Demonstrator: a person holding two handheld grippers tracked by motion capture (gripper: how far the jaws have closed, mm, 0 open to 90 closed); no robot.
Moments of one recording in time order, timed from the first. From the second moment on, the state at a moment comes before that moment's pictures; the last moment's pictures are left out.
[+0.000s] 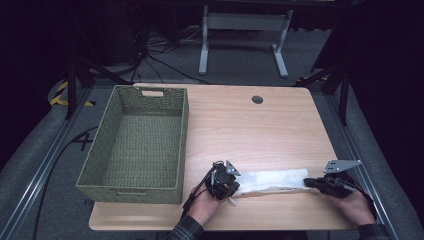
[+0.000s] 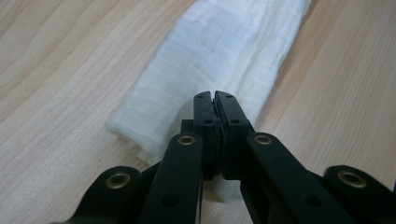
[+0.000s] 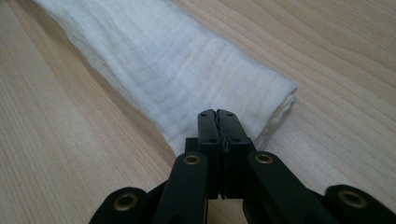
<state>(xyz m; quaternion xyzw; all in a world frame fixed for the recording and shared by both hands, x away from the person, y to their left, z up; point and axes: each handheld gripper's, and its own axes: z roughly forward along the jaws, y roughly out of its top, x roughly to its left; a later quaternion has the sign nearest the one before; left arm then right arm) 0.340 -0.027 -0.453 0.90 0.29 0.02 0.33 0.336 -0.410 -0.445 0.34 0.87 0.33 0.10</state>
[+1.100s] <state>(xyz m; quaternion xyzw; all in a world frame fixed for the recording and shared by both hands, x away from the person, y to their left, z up) 0.373 -0.046 -0.435 0.89 0.27 0.05 0.36 0.331 -0.378 -0.434 0.30 0.87 0.38 0.09</state>
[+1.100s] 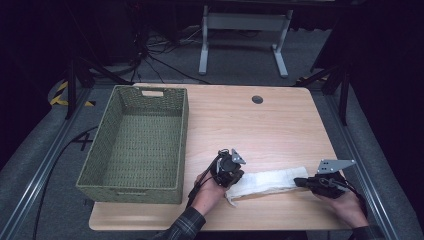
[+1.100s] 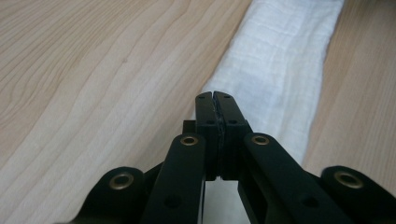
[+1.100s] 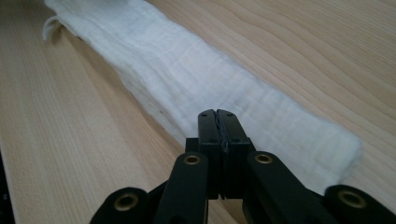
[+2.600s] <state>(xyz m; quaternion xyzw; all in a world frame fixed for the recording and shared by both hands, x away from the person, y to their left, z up) 0.352 -0.049 -0.452 0.92 0.23 0.01 0.31 0.372 -0.337 -0.455 0.29 0.88 0.36 0.07</state>
